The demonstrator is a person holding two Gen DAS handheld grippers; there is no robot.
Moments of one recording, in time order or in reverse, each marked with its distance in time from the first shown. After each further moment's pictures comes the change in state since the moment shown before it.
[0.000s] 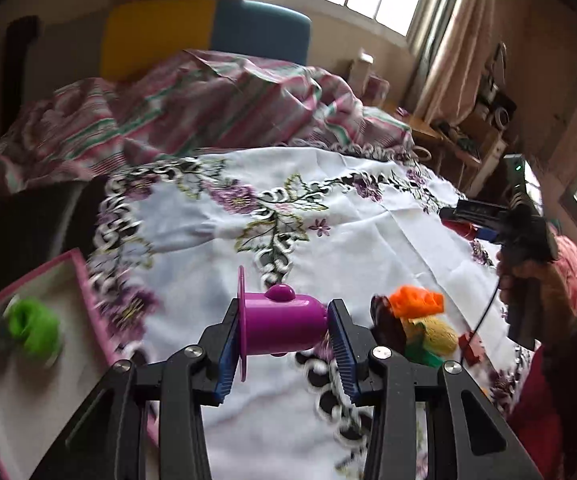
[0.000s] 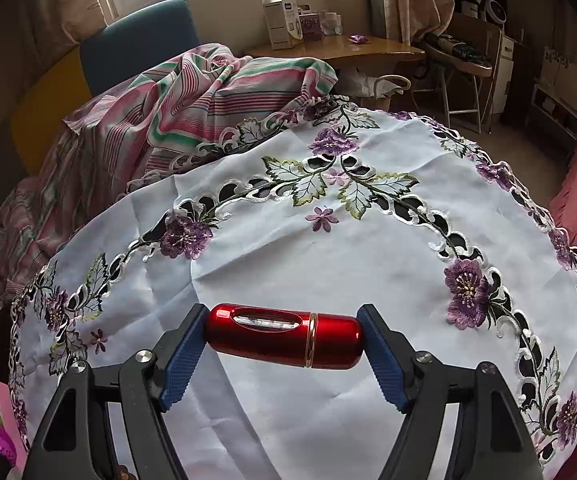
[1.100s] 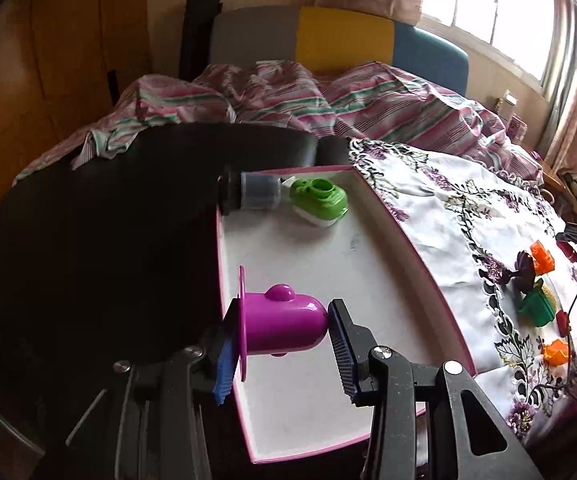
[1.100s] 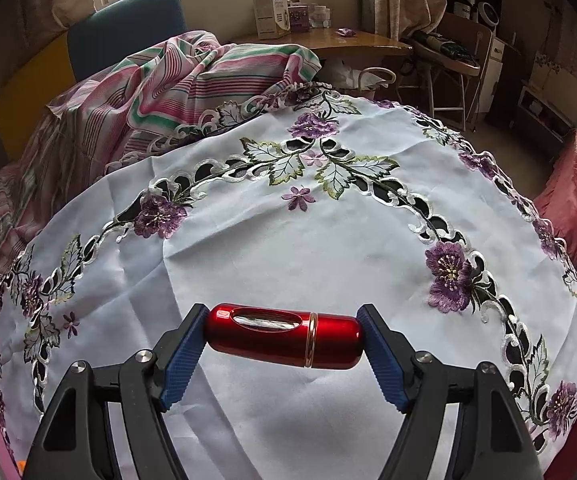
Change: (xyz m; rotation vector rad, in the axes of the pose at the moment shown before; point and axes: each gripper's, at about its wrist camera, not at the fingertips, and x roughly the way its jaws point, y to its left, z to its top) left arm -0.138 0.114 -0.127 -0.274 -0.046 0.452; right arm -0.002 -0.003 -0.012 -0.011 0.025 -0.061
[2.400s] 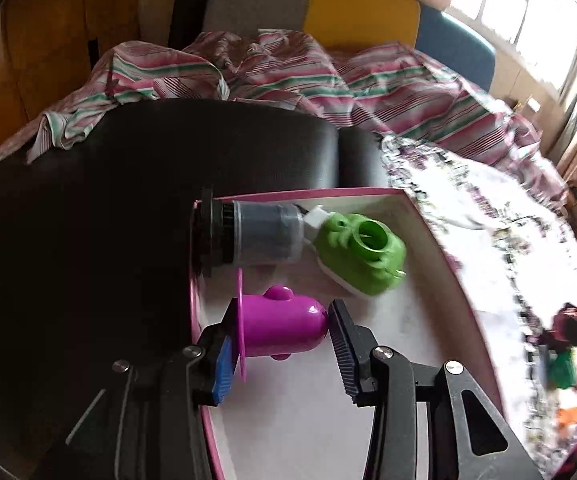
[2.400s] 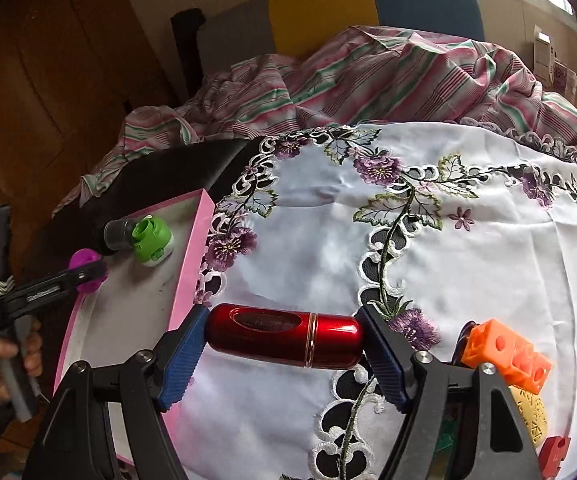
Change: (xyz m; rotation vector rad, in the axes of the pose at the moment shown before) left arm 0.120 0.021 0.074 -0.020 0.098 -0.032; right arm -0.082 0.225 -0.145 -0.555 0.055 0.594
